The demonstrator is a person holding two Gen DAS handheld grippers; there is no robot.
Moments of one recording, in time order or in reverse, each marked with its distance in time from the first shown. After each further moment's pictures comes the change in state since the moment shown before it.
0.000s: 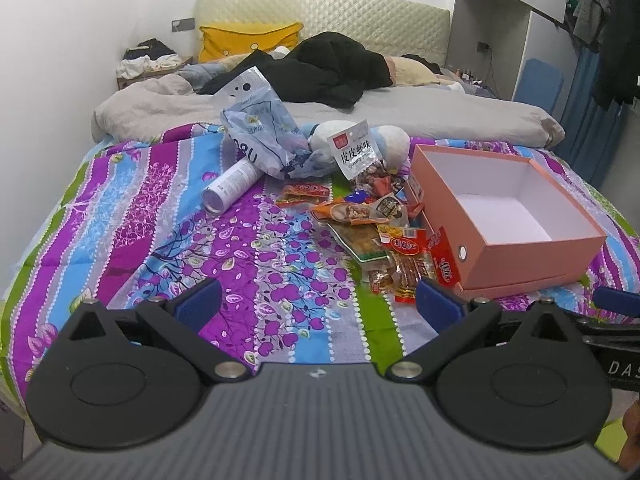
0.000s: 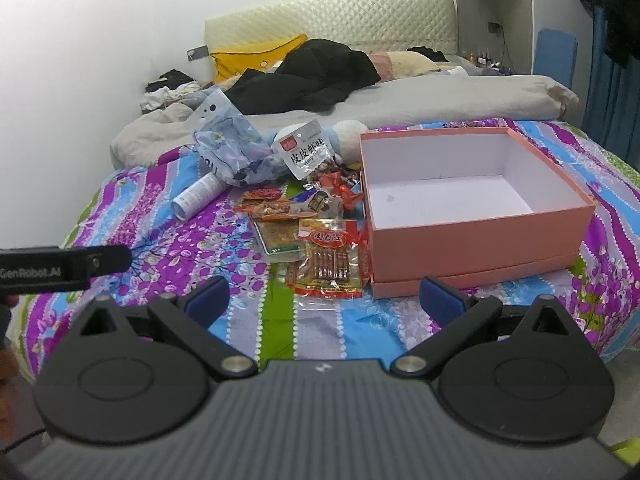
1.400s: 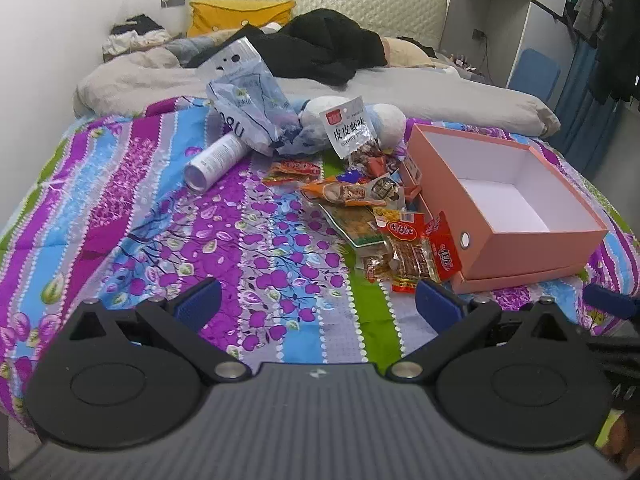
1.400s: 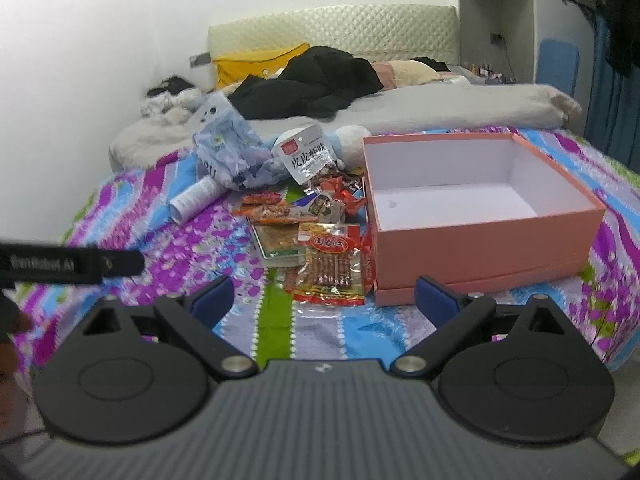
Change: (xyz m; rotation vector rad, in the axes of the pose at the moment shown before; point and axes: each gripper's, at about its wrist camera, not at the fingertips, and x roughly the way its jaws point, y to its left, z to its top) left arm 0.047 0.009 -0.005 -0.031 0.068 -0.058; right arm 0.026 0.003 -0.014 -0.037 -0.038 0.002
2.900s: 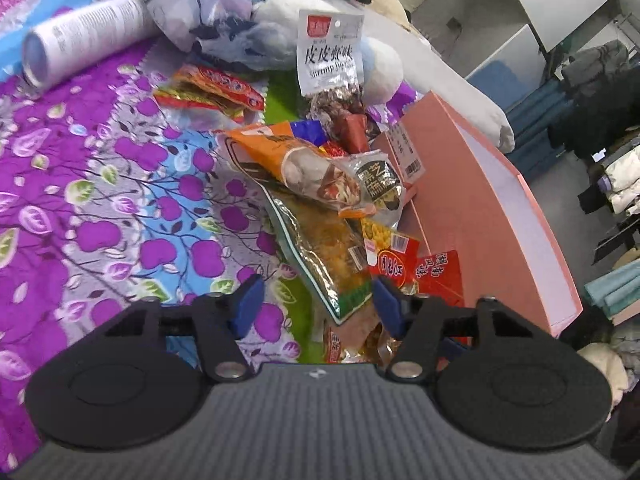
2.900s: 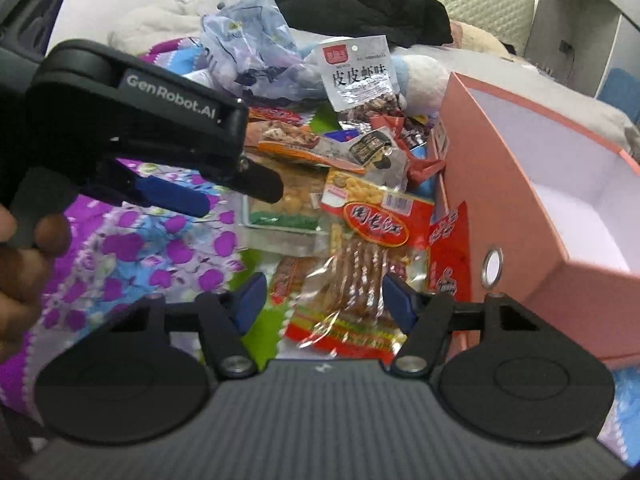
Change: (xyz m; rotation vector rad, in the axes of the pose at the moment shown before) left arm 0.265 0.043 0.041 -0.275 0.208 -0.417; right arm 0.204 0.037 -0.009 -0.261 0.153 -0.037
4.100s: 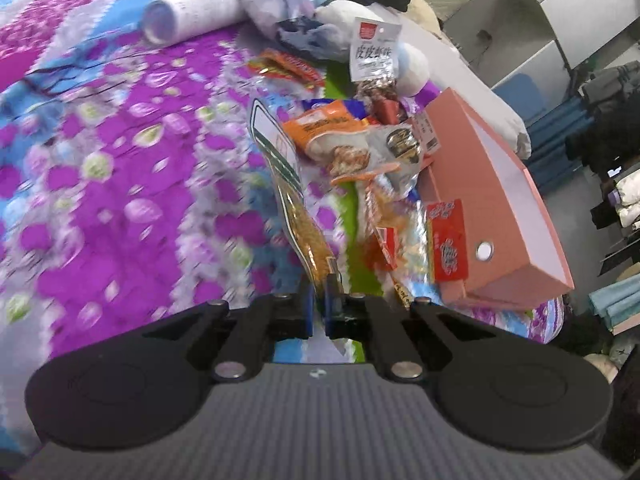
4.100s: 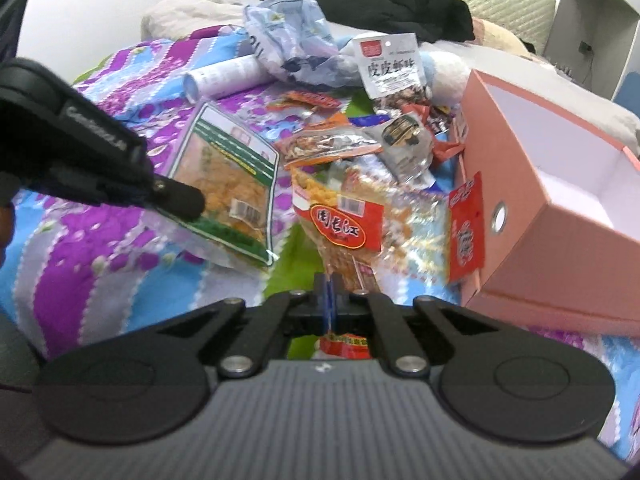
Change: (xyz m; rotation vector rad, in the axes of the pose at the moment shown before) left arm -0.109 0.023 -0.071 -0.088 0.002 0.083; right arm -0.064 0.025 -0.024 -0.029 0.046 0.096
